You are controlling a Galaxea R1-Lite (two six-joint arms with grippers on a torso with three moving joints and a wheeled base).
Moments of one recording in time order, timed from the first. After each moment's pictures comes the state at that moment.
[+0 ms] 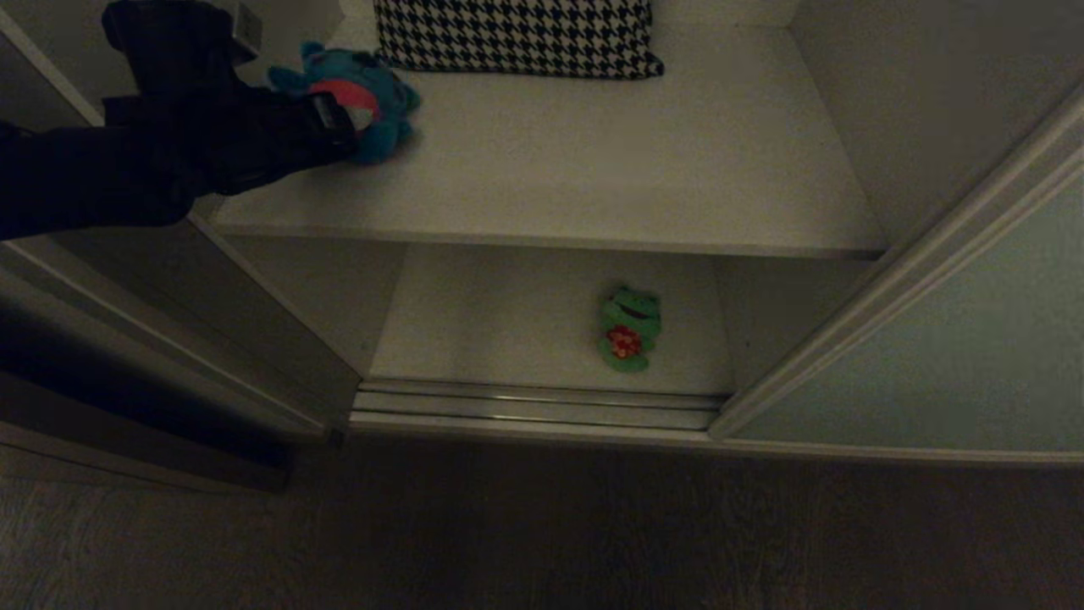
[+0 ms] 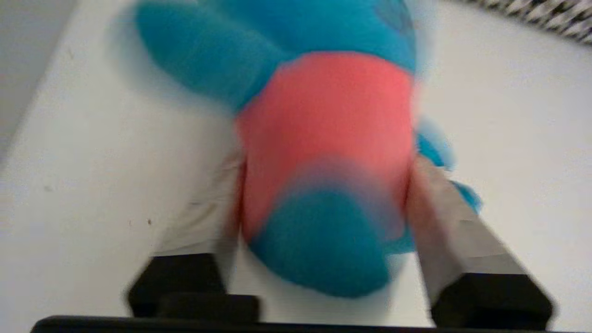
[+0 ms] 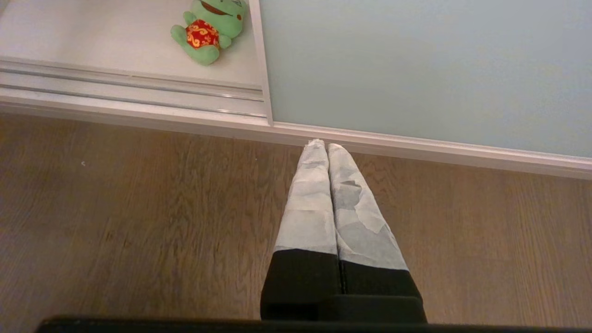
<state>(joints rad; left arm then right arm) -0.06 1.98 -1.87 -0.22 -0.09 -0.21 0.00 0.00 0.00 -0.01 0.00 0.00</state>
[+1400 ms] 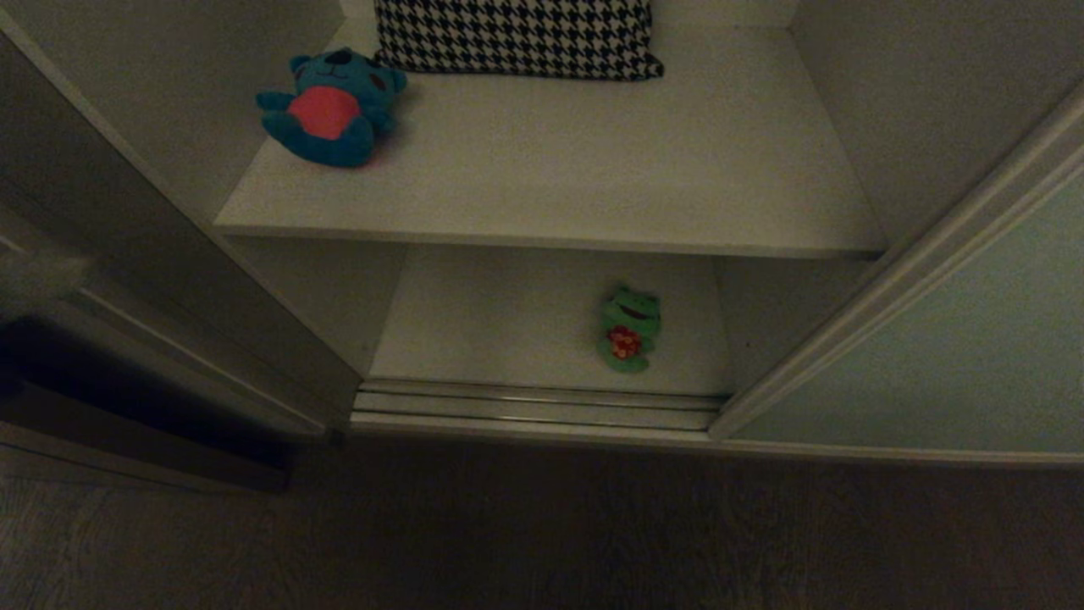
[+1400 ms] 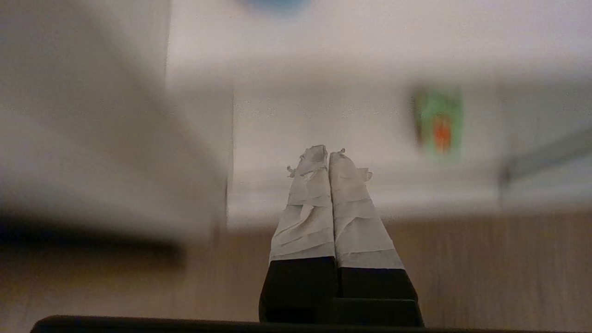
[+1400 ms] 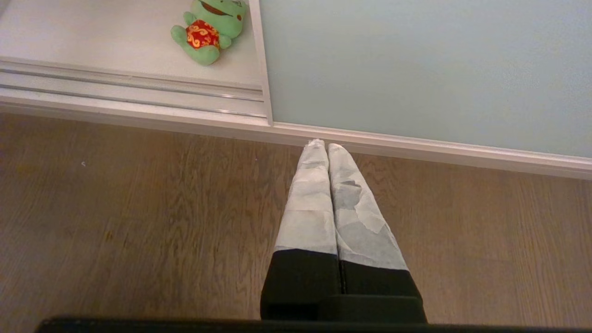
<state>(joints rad) -0.08 0.87 -0.86 0.03 -0.09 0.05 0.00 0.00 0.00 -0.01 0.00 0.00</state>
